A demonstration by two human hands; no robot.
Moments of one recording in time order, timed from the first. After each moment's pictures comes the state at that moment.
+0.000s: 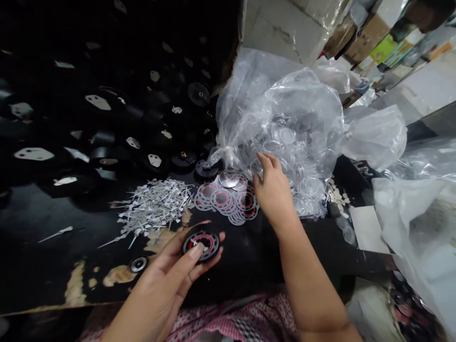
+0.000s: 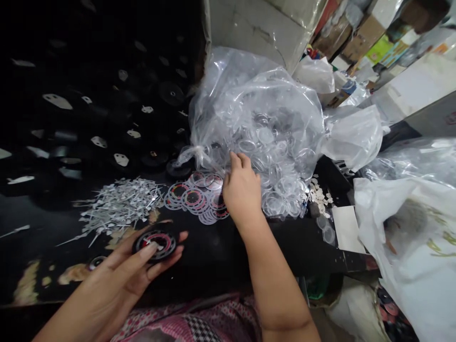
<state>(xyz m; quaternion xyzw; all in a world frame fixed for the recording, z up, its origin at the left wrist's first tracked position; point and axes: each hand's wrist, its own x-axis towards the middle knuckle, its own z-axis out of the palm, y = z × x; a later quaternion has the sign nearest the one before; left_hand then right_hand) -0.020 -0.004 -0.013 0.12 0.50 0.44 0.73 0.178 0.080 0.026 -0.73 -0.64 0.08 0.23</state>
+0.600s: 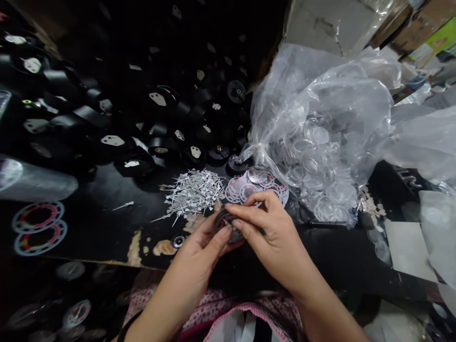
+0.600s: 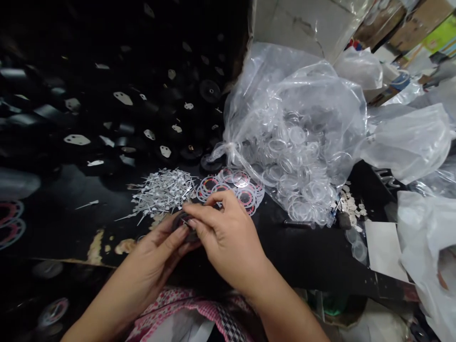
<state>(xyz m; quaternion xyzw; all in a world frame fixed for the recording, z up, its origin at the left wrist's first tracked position) -0.024 0.001 -0.012 0.22 0.45 0.45 0.74 0.126 0.018 0.030 -0.53 -0.72 0.31 0.33</state>
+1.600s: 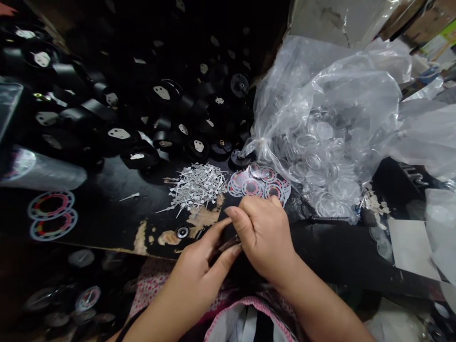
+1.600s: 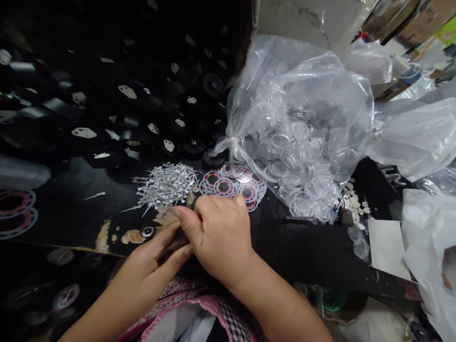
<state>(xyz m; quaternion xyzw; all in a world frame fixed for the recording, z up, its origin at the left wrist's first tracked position) -0.038 -0.016 -0.008 0.54 0.51 0.36 0.56 0.109 0.020 0.027 -0.57 -0.76 0.16 0.27</state>
